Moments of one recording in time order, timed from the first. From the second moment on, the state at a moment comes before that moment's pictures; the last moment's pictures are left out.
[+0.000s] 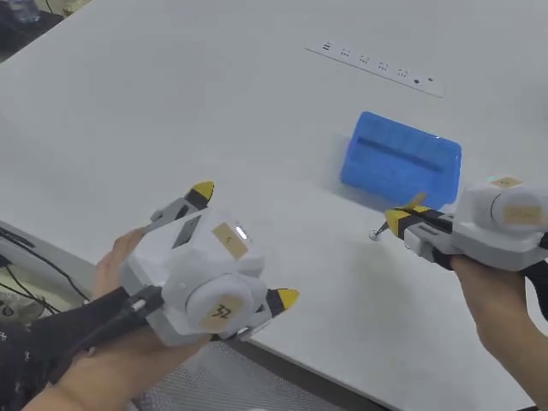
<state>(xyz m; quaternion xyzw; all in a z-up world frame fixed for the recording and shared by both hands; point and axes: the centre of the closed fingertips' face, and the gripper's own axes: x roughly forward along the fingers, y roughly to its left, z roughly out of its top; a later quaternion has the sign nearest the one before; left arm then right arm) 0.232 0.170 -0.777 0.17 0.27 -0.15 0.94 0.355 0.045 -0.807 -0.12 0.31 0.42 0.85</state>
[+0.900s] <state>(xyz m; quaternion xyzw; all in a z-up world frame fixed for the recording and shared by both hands) 0.231 0.171 -0.777 0.17 0.27 -0.14 0.94 0.419 0.047 -0.738 -0.10 0.24 0.40 0.88</state>
